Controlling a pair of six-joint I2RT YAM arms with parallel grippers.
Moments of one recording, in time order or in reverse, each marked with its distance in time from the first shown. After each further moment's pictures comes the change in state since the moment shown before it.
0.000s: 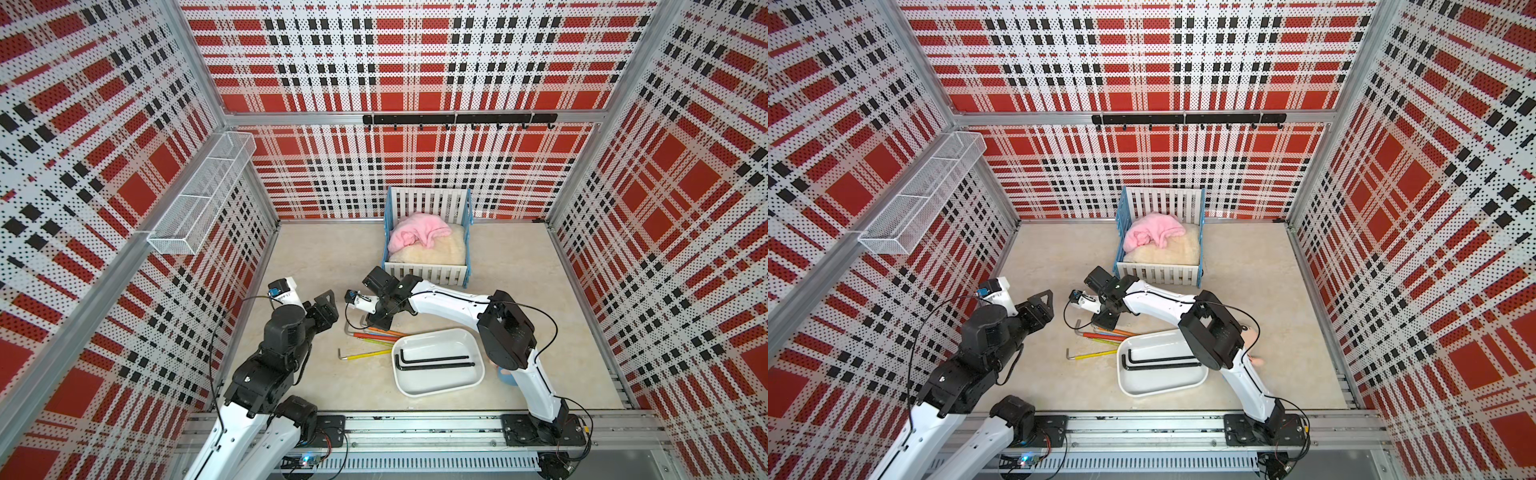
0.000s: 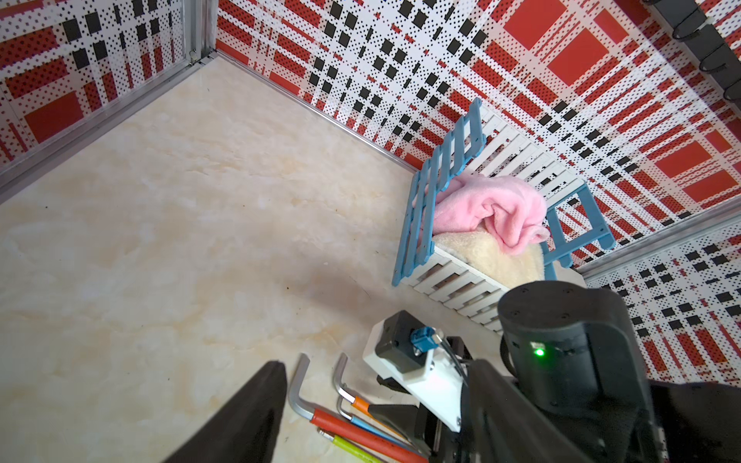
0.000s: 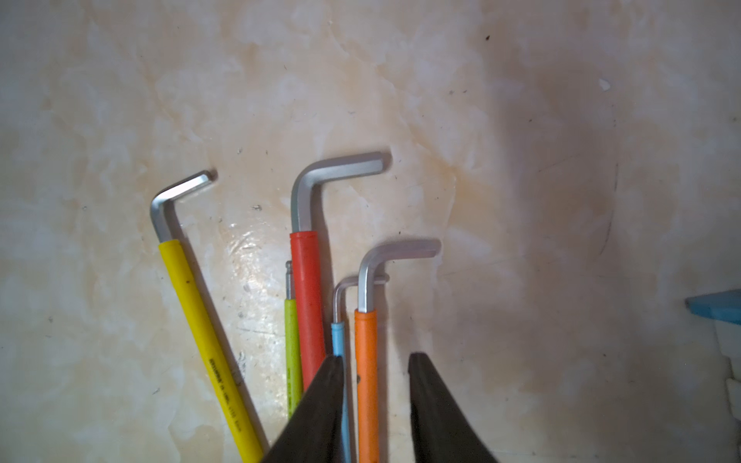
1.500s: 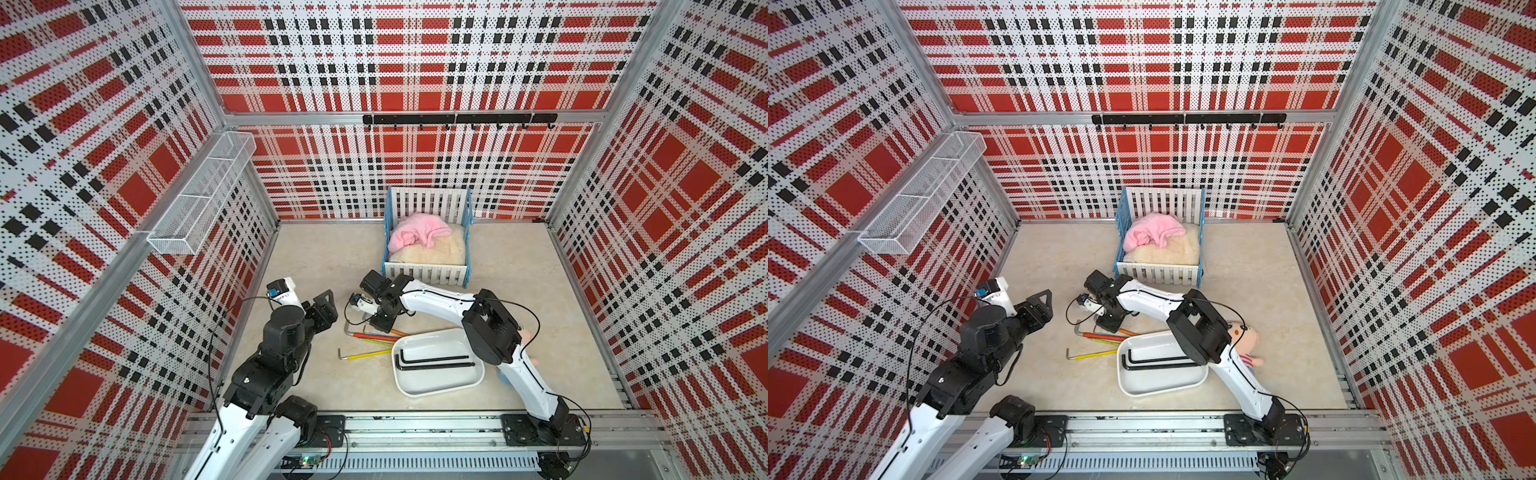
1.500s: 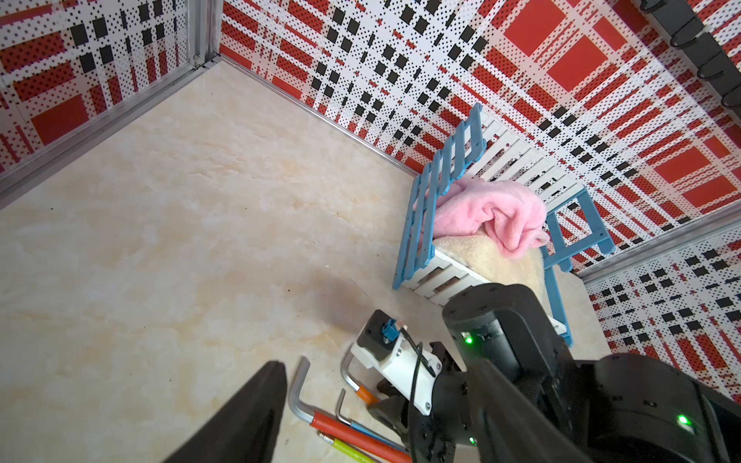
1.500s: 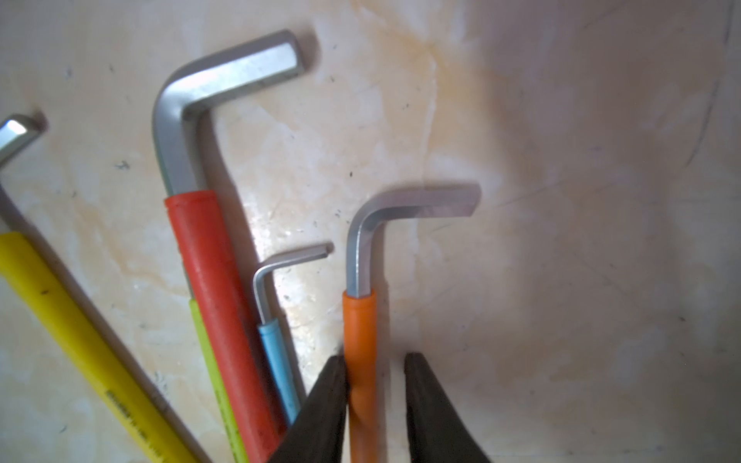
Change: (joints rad) left arm -0.001 -0.007 0.000 0.000 -0.010 -0.003; right arm -0.003 0.129 0.134 -0.175 0.102 0.095
